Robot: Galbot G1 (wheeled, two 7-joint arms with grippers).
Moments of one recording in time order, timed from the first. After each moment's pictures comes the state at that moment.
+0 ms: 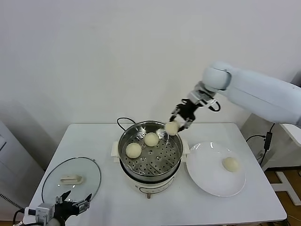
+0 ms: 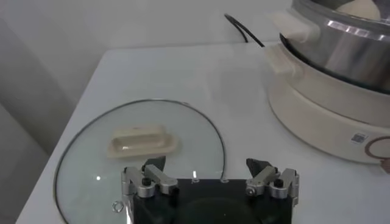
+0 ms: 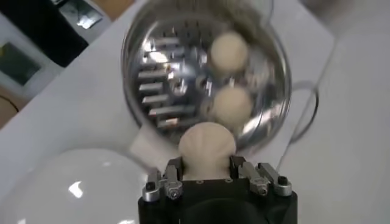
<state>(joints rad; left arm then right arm) 1.77 -0.91 -0.59 -2.22 -0.68 0.52 -0.26 0.66 0.97 -1.25 1.31 0.34 0.35 -1.19</state>
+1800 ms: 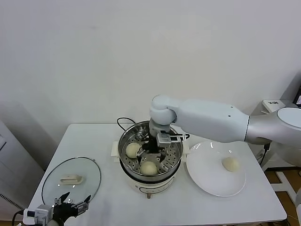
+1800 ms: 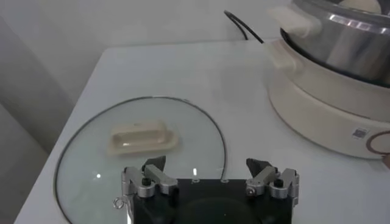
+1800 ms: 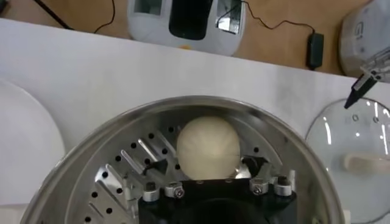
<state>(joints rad) 1.79 -0.90 -0.60 -2.21 -0.68 0.50 -0.25 0.49 1.14 -1.18 1.40 -0.08 0.70 -1.21</state>
